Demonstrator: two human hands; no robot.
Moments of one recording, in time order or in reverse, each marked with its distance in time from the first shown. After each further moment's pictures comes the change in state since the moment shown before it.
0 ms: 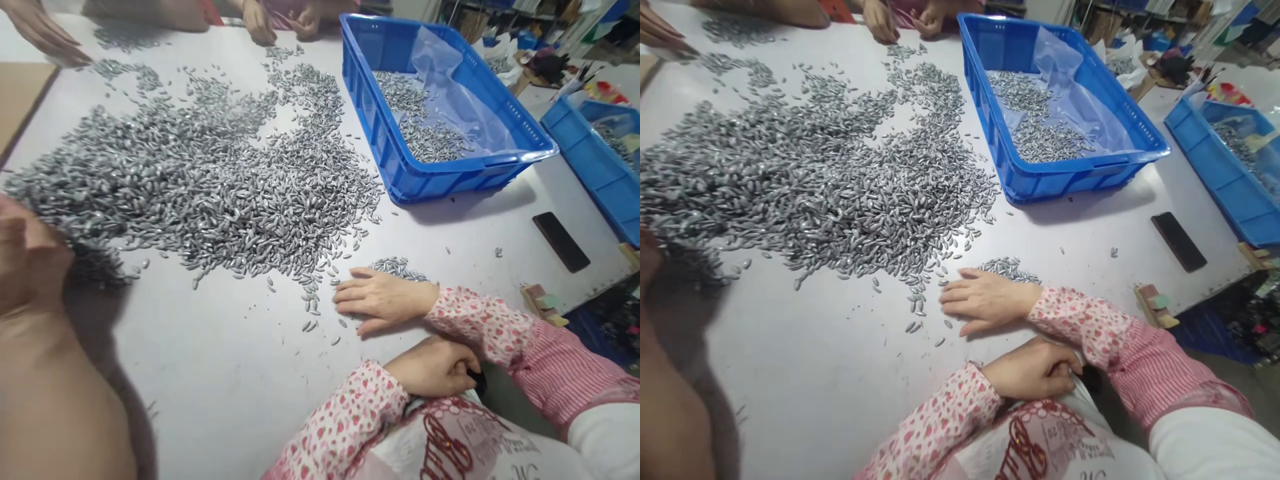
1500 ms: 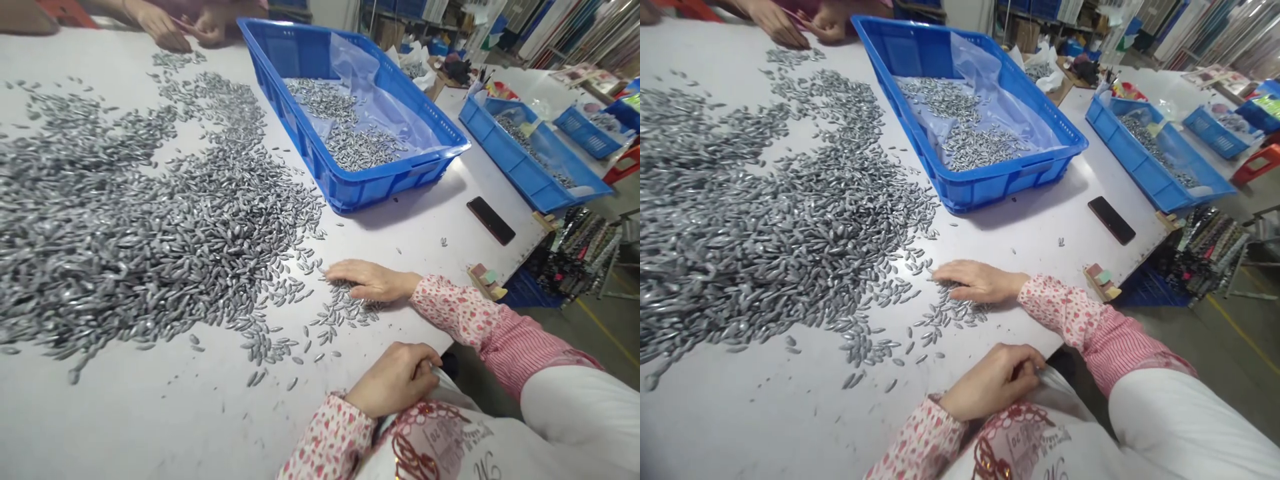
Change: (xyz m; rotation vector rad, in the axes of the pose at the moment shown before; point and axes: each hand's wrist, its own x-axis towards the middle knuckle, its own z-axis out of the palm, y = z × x) left_hand -0.004 0.008 -0.005 -0.100 0.012 -0.049; right_hand -0.075 0.038 -0.001 0.439 0.368 0.375
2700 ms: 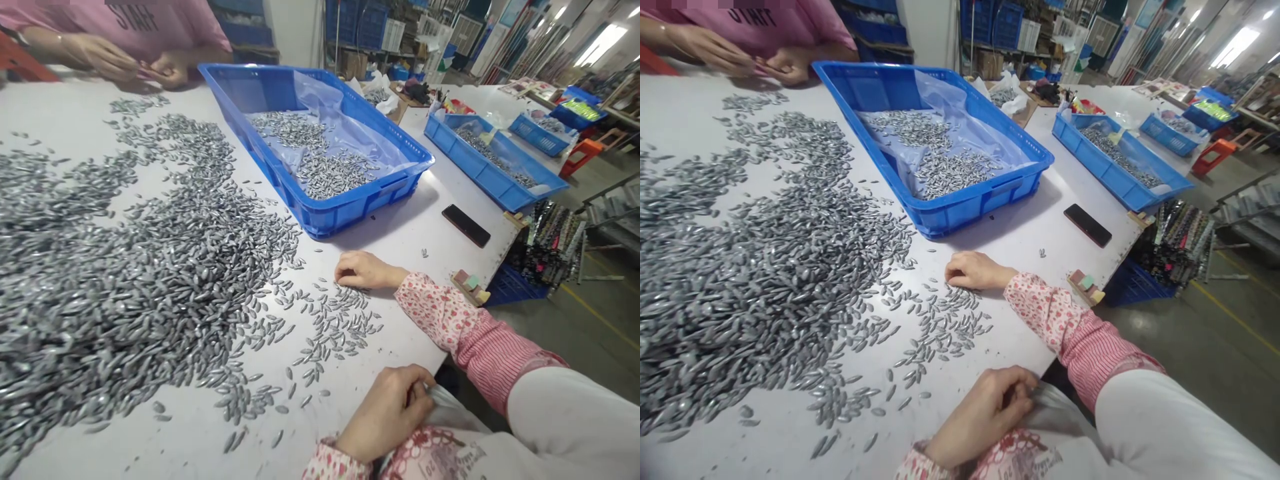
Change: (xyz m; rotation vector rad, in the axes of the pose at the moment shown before) left_hand -0.001 0.001 -0.002 -0.013 -0.019 -0.082; right_hand 0.008 0.029 -0.041 -0.266 0.136 0.284
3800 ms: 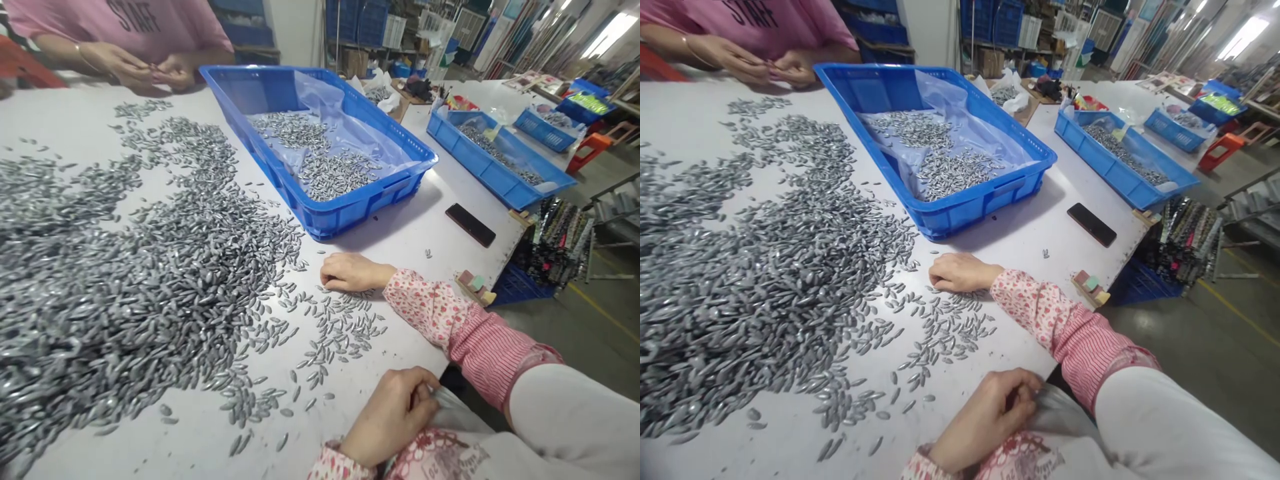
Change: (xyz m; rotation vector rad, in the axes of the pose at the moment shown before) left_hand 0.000 0.002 -0.003 -0.013 -0.006 -0.022; right_hand 0.031 -0.011 0.007 -0.160 -0.096 -0.094
